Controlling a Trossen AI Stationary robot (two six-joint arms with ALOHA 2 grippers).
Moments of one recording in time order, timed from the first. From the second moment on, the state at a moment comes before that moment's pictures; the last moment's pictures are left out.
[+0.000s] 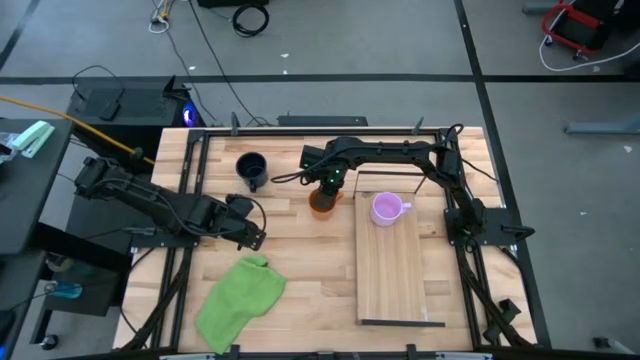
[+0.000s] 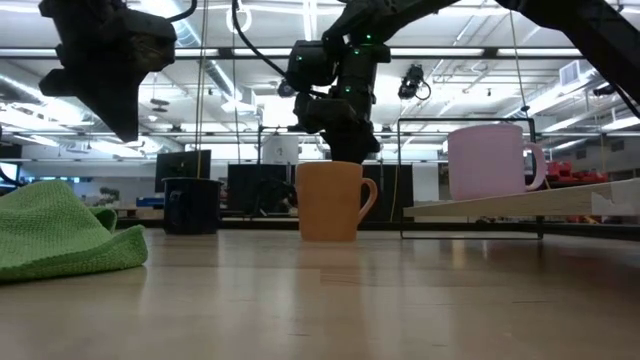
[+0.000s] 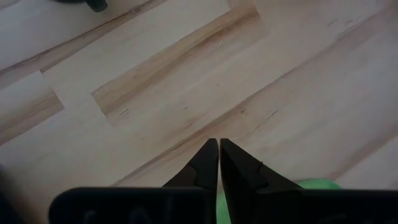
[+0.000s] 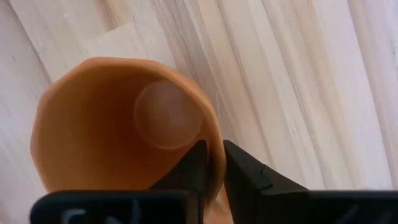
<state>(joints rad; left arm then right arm) -0.32 1.22 0.89 -0.97 -0.33 -1.31 -0.24 2.14 1.85 -1.11 -0.08 0.17</state>
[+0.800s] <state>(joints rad) -0.32 1.22 0.89 -0.95 -0.34 -1.31 -0.24 2.14 2.00 -1.17 -0.07 0.18</state>
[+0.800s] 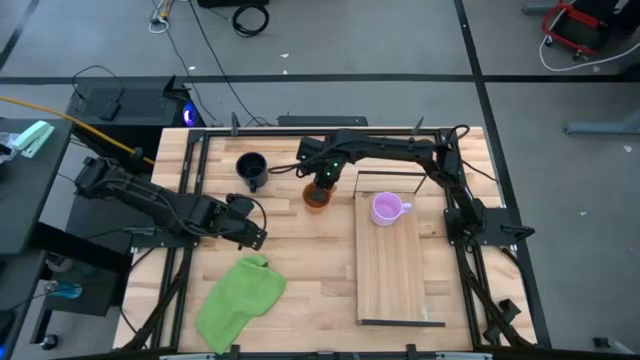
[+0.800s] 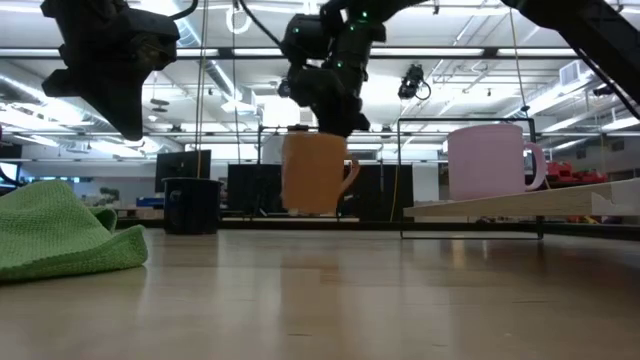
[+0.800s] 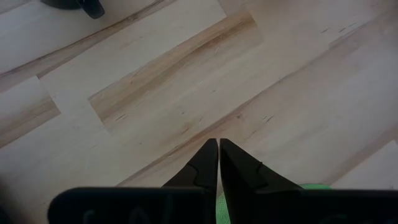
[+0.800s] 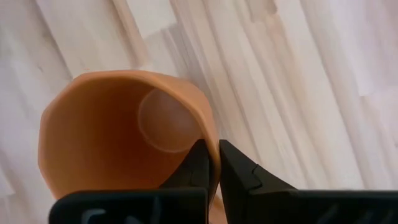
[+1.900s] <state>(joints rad) -0.32 1.22 0.89 -0.93 -0.37 -1.27 -0.07 1.75 2.33 -1.57 -0.07 0.67</state>
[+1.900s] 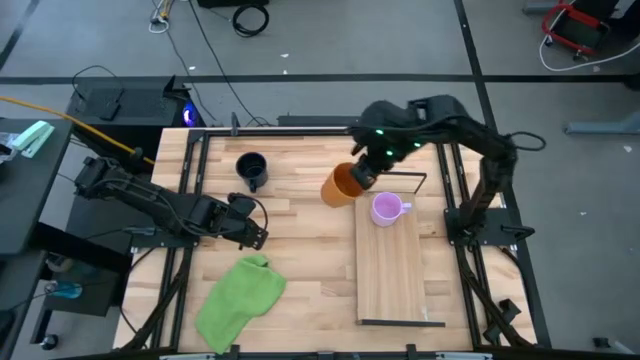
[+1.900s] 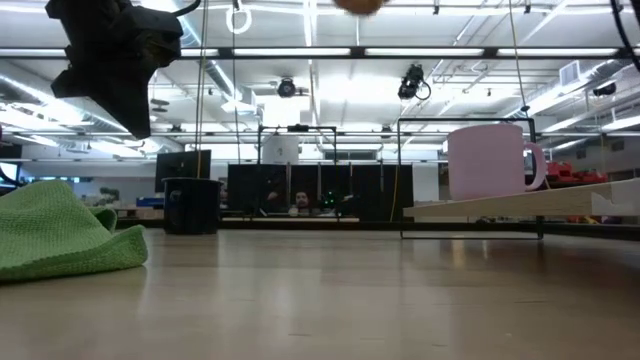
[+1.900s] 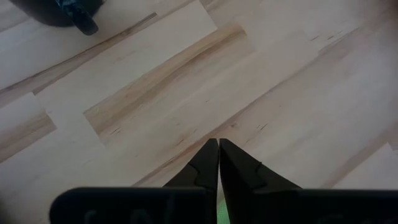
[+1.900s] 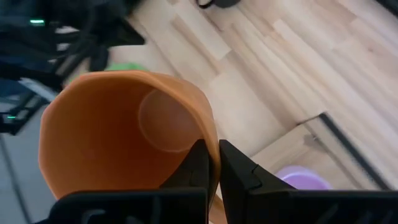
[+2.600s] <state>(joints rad) -0.32 1.22 0.89 -0.92 -0.37 -1.26 0.26 1.51 1.98 -1.57 0.08 1.03</state>
